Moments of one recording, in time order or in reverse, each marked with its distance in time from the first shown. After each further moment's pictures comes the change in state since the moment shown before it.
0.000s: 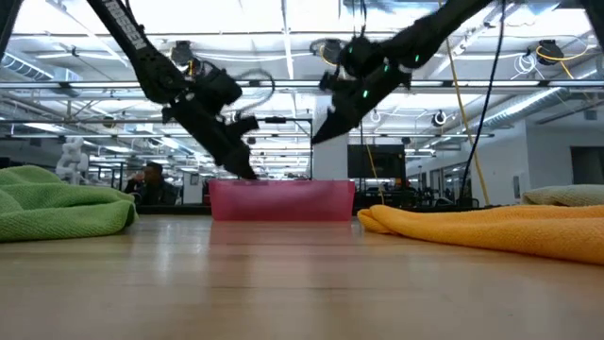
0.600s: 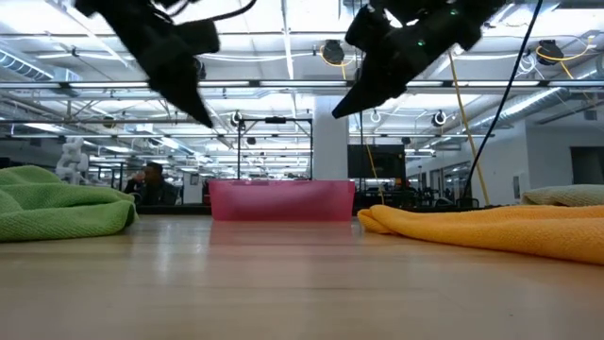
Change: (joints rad) left arm -0.623 -0.468 -0.007 -0.692 -0.340 -0.453; right arm 0.473 -0.326 -0.377 0.095 0.213 0.227
